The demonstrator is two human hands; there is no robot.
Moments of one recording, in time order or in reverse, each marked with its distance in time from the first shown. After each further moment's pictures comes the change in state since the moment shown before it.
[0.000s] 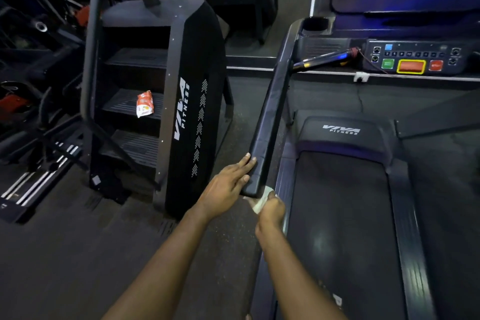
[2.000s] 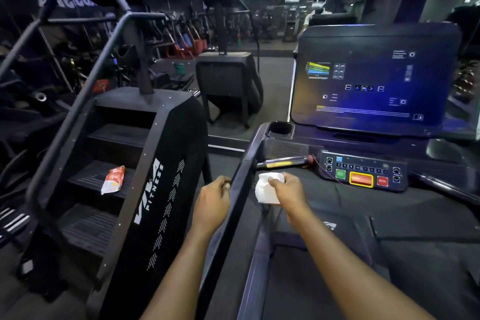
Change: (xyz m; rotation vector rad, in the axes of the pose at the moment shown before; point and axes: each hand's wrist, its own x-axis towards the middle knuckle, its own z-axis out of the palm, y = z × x) left_hand 0.203 0.110 -0.037 -0.130 0.579 -0.151; right_hand 0.059 -0.324 0.085 -0.744 -0.357 -0.760
